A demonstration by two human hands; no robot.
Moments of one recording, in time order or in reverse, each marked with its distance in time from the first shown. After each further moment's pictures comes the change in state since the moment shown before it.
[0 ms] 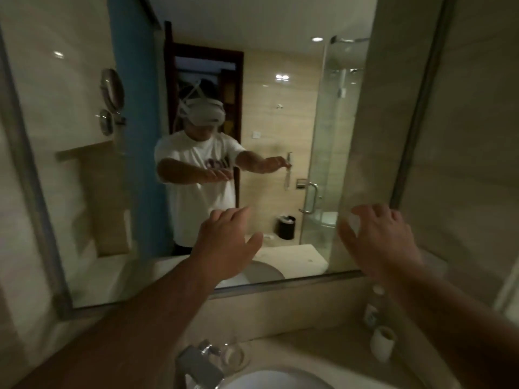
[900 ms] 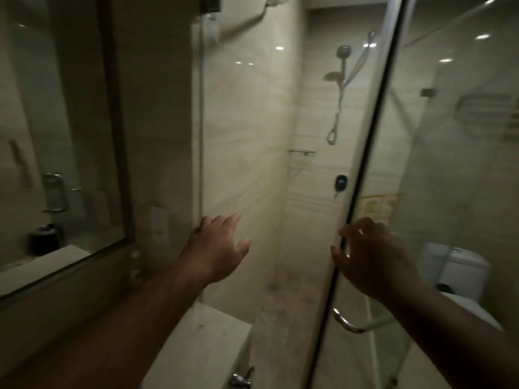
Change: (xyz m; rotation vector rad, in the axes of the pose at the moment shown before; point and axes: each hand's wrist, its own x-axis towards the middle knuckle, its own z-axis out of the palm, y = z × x) left_hand -0.157 0.391 0.071 -0.335 -0.338 0.747; right_hand -0.359 0.245 -0.227 -0.667 0.040 0.674
